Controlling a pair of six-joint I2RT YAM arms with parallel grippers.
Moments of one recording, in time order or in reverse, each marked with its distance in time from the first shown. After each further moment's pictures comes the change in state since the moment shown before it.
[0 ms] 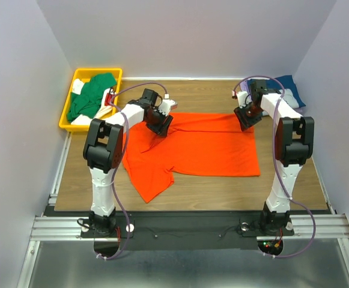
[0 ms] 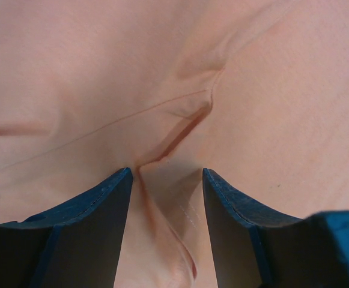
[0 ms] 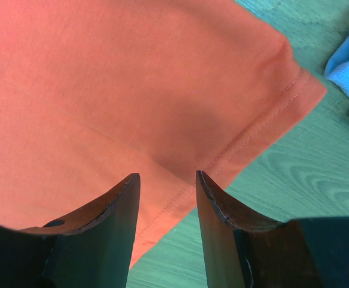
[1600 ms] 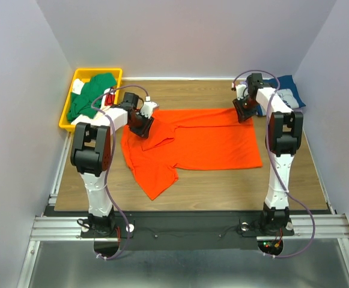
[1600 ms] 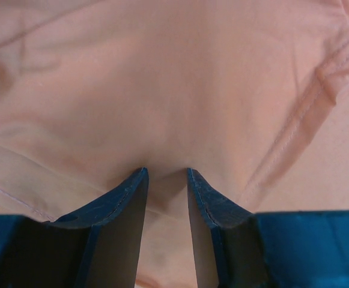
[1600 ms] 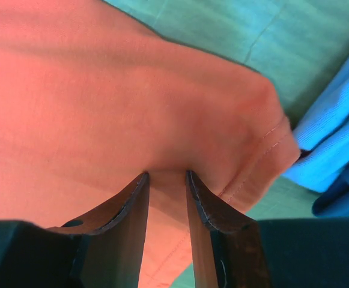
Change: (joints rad) left arm 0.153 -0.128 -0.206 0.037 -0.036 0.068; right arm -0.007 0.259 0.320 -0.025 0.032 0.097
